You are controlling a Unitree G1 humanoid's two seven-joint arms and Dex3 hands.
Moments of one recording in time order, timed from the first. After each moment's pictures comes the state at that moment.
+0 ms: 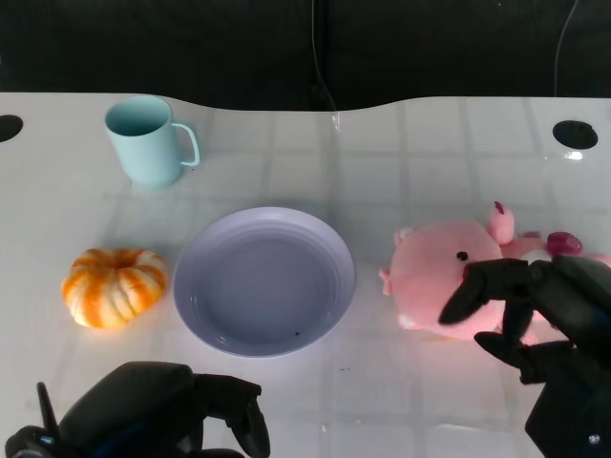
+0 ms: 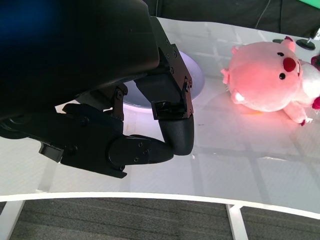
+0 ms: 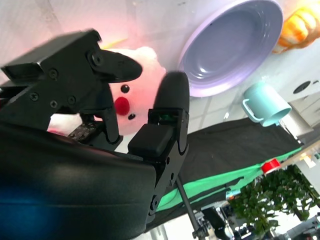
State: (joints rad) left arm 0.25 0.47 -0.20 -0.48 0.50 -0.03 -0.41; right arm 0.02 -0.38 0.13 -0.30 -0.44 -0.06 0.22
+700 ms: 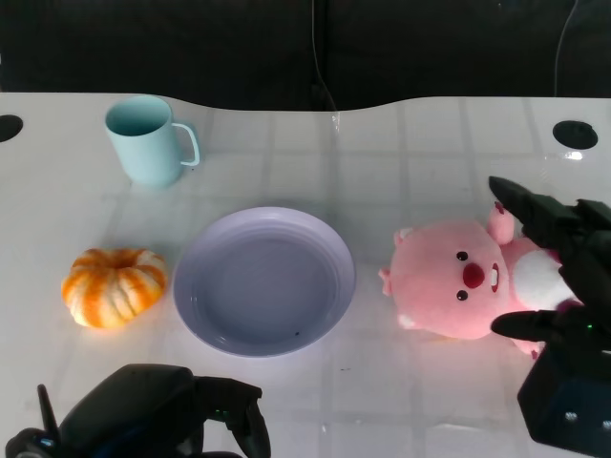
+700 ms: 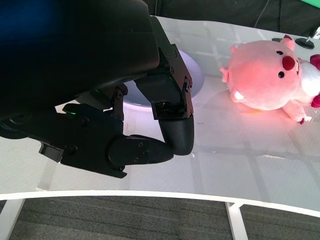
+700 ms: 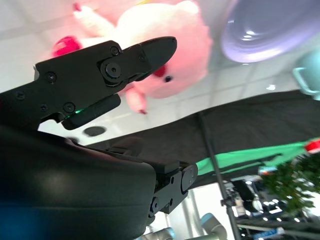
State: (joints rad) left arm 0.26 0.47 -0.20 -0.49 0.50 -0.04 -0.41; right arm 0.01 -0.40 0.09 -0.37 -0.67 0.11 0.19
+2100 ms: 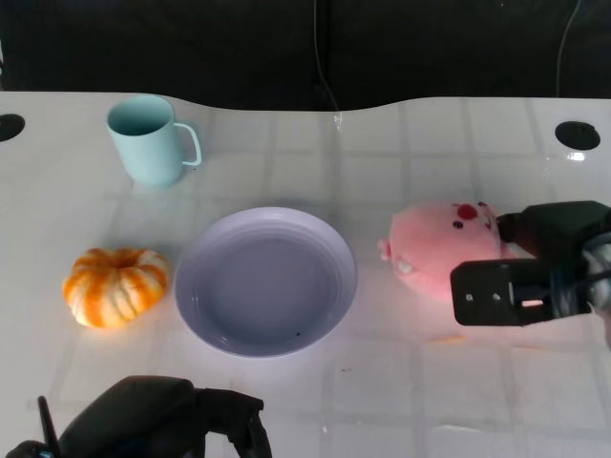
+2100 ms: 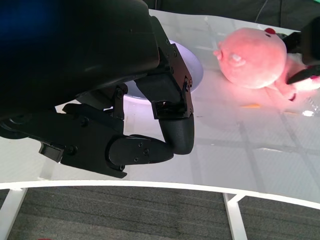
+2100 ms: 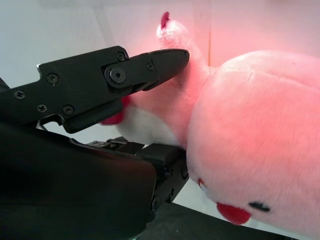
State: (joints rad) left arm 0.29 0.47 -0.20 -0.51 0.50 -0.03 -0.42; right arm -0.68 -0.36 0.52 0.72 -0.86 0.13 0.24
